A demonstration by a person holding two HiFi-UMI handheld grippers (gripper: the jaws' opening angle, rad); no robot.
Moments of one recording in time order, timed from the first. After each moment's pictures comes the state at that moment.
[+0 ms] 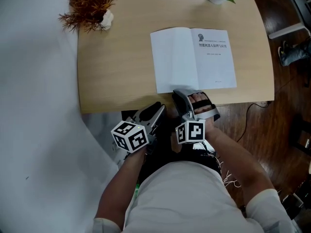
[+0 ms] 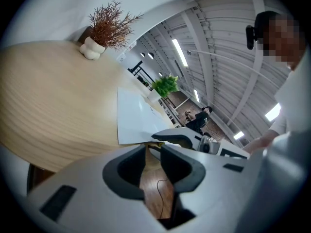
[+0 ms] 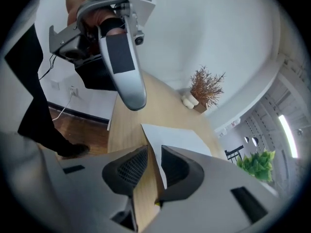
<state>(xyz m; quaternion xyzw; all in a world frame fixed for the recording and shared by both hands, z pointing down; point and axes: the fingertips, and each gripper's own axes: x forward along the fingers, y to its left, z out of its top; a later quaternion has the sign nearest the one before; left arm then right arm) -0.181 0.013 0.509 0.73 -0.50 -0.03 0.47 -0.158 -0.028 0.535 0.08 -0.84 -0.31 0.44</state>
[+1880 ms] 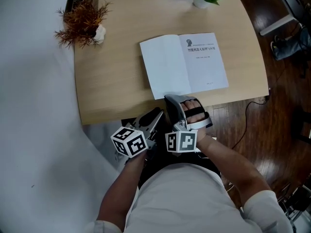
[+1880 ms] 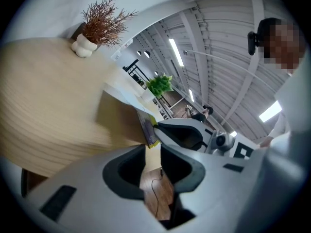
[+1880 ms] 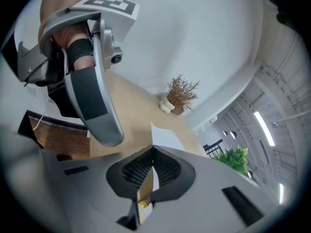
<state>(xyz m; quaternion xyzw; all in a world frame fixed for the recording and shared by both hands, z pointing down) -0.167 0.006 0.495 0.75 -0.47 -0.04 0.47 -0.170 -0.037 0.478 0.20 -0.84 -0.32 0.39</state>
